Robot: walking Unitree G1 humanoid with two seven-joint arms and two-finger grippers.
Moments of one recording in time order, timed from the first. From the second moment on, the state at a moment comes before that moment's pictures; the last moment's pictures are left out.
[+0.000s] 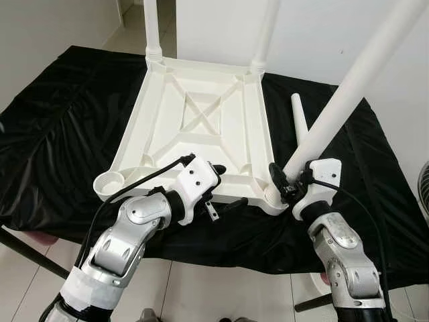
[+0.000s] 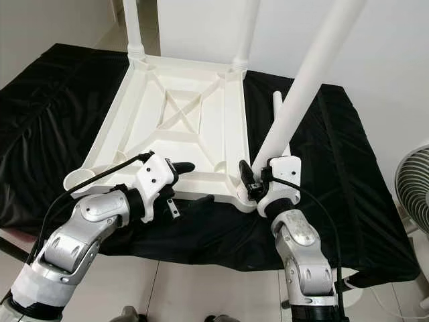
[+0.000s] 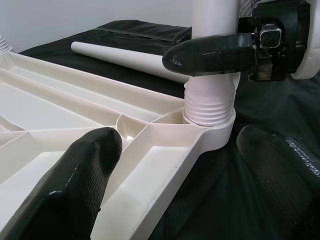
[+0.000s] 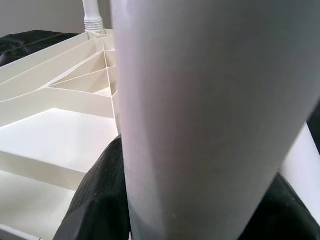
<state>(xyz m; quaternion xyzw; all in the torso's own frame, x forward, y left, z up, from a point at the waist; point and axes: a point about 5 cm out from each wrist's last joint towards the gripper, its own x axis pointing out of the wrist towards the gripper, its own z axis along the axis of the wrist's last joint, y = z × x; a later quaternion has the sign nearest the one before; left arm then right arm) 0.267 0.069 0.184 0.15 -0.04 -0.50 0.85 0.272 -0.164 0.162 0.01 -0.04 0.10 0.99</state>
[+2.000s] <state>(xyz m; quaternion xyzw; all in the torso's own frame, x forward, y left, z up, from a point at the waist) 0.268 0.066 0.190 0.15 -0.05 -0.50 0.85 0.291 -0.149 0.161 0.05 -0.06 -0.12 0.99</state>
